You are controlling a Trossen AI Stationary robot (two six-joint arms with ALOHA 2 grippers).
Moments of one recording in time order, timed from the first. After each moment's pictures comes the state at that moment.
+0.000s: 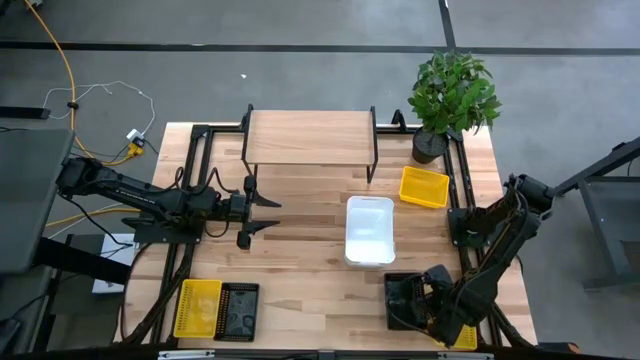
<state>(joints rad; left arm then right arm) -0.05 0.86 0.29 0.52 -0.14 0.06 1.00 1.62 1.13 -1.05 0.00 2.22</state>
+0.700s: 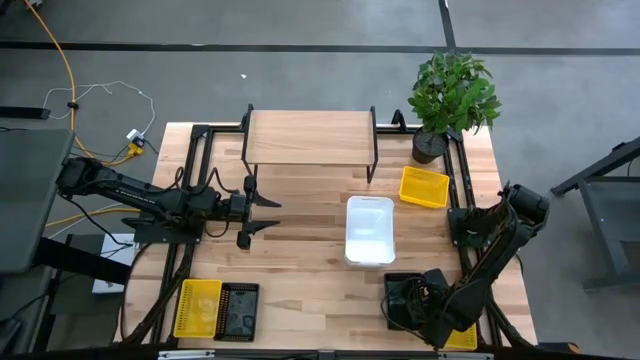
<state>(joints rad) -0.05 0.86 0.29 0.52 -0.14 0.06 0.99 1.73 1.13 -1.03 -0.06 2.24</state>
